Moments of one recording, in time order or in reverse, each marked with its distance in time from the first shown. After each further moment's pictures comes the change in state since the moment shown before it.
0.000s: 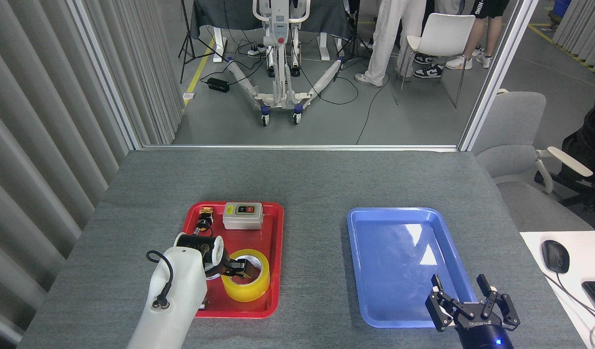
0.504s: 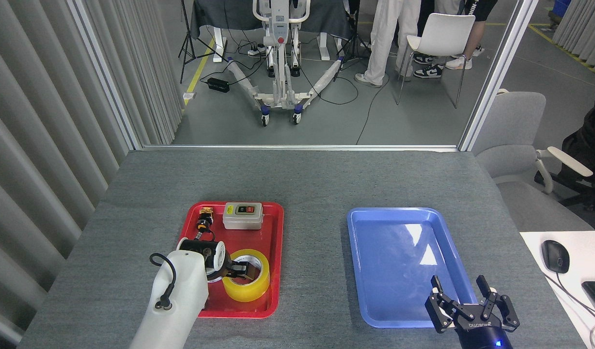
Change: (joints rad) left arm -0.003 -0.003 -0.010 0.063 0.004 -0.013 0.096; right arm 0.006 0.002 0.000 0.000 0.000 -0.005 -0.002
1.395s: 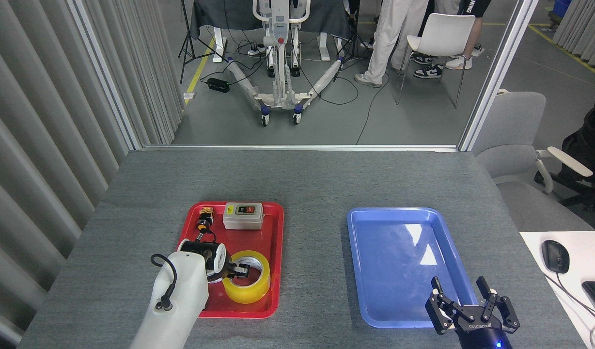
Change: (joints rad) left arm 0.000 0.001 -0.008 0.014 0.005 -0.028 0.031; right arm 0.004 0.000 -0.002 0.001 0.000 -0.003 -0.001
